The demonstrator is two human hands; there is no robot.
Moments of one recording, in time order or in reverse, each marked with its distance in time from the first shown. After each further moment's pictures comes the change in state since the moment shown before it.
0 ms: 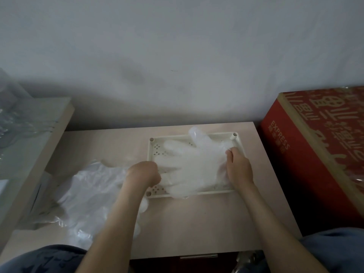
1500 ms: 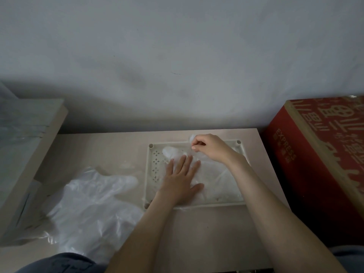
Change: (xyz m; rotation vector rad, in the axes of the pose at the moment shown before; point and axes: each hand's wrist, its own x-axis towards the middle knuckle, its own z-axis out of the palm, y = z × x) left_hand 0.053 0.051 0.070 0.204 0.307 0.485; right_hand 0.064 -0.092 0.007 0.013 -0.533 -0.312
